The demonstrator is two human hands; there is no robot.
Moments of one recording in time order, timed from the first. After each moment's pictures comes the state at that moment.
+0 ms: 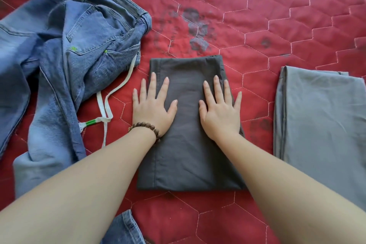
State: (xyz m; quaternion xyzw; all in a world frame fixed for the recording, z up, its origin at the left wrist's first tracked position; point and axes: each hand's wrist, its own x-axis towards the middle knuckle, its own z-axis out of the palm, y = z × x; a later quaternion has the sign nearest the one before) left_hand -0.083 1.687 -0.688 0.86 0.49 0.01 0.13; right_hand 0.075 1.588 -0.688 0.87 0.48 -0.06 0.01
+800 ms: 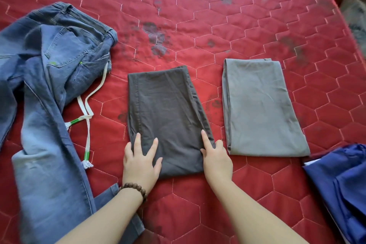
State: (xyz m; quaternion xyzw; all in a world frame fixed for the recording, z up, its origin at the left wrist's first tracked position) left_hand -0.152 1.515 -0.647 0.88 0.45 -0.01 0.17; right_hand 0.019 1.398 -0.647 0.93 0.33 -0.17 0.05
